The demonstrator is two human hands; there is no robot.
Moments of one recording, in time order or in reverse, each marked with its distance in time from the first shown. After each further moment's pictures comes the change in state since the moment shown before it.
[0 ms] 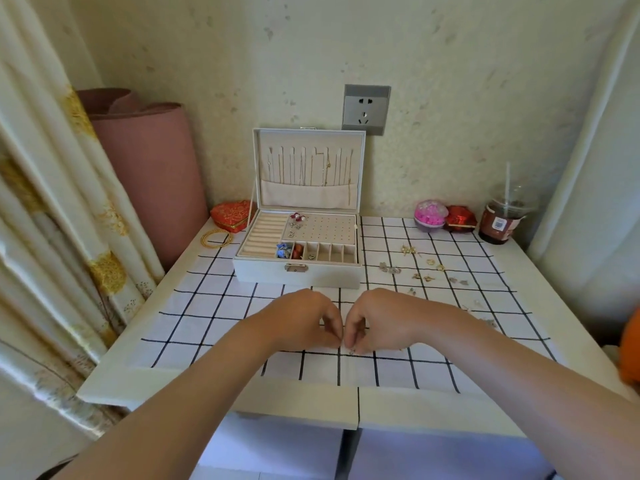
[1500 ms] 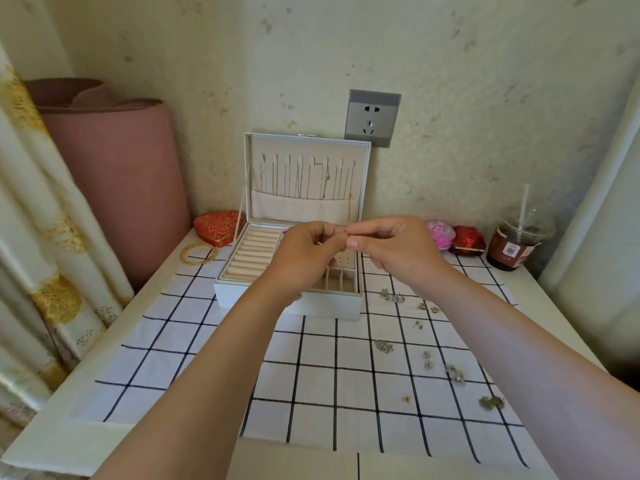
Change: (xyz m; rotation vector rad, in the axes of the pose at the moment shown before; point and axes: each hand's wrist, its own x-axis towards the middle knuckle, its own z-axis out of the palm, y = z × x) left_hand 0.076 0.003 -0.065 -0.805 0.631 -0.149; right_hand 0.049 0.019 -0.081 0.816 0.775 -0.121
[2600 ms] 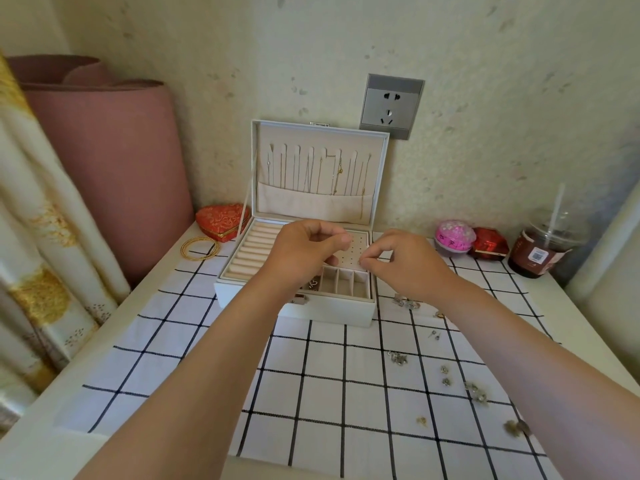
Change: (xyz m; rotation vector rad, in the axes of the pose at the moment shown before) left_hand 0.019 -0.020 -0.009 -0.114 0.029 -0.131; right_hand 0.034 0.062 -0.004 -0.617 -0.101 -0.111
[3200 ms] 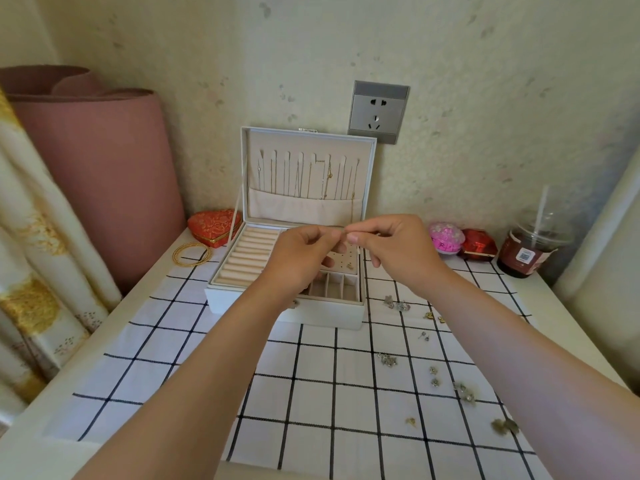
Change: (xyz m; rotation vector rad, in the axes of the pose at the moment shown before) left_hand 0.000 0.000 0.012 0.068 0.003 0.047; right_hand 0.004 -0.025 -0.016 0.531 0.143 0.035
